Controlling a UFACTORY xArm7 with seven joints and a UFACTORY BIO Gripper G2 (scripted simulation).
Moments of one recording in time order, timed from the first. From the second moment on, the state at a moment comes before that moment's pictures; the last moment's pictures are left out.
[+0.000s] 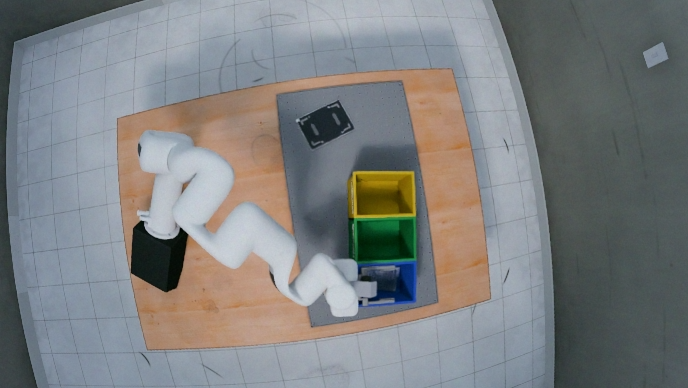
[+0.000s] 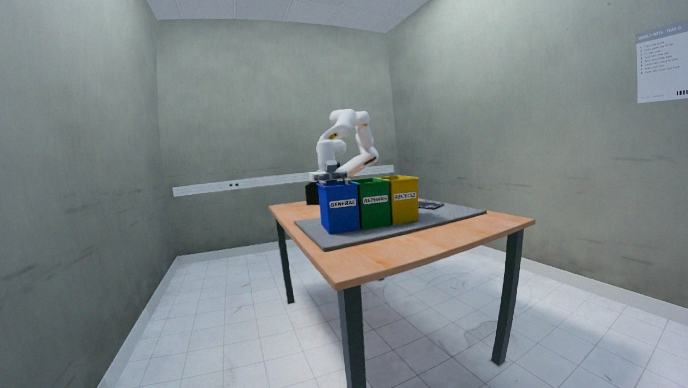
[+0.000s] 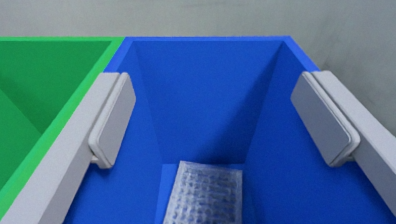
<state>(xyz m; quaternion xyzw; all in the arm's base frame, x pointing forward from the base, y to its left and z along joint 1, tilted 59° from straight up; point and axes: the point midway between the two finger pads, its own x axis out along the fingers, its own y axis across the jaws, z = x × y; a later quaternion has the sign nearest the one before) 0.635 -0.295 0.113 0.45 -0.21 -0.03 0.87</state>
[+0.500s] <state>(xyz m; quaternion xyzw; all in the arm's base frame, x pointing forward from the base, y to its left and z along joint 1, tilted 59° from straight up) 0.629 -0.307 0.120 0.45 -0.21 -0.03 0.87</state>
